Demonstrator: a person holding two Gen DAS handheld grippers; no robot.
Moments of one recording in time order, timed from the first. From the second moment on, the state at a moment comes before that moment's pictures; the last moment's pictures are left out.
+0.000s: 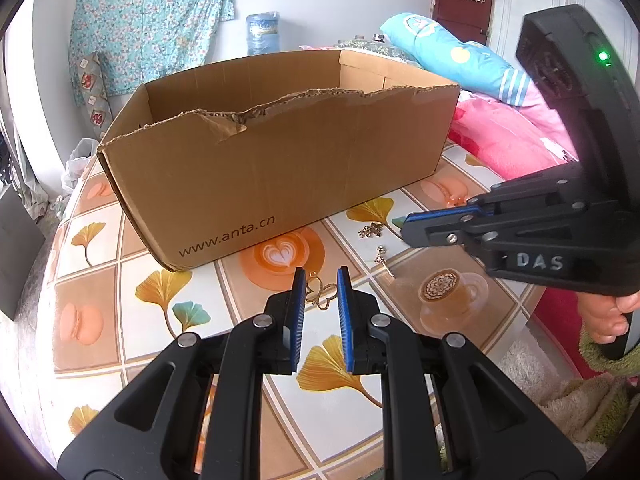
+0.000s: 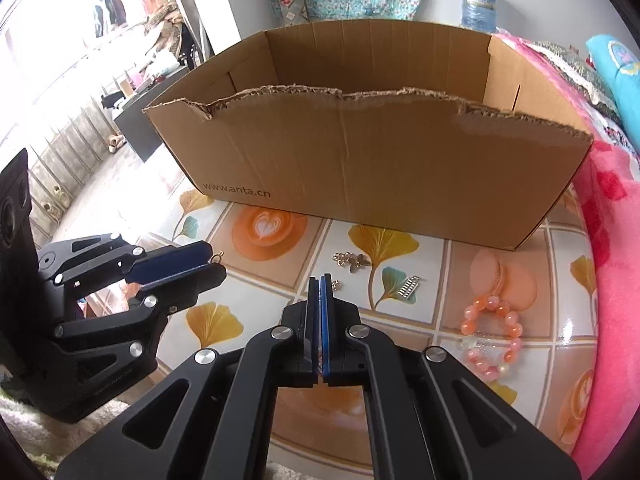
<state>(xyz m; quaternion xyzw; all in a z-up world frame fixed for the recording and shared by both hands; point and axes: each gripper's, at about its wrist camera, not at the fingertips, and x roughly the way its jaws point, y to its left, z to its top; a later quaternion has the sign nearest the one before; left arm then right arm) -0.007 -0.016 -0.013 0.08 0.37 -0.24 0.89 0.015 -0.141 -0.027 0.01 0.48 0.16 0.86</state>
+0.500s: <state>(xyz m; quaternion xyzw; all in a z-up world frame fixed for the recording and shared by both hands) -0.005 -0.013 -0.014 0.08 0.37 -0.24 0.90 0.022 -0.129 -0.043 -0.01 0.49 0.15 0.86</state>
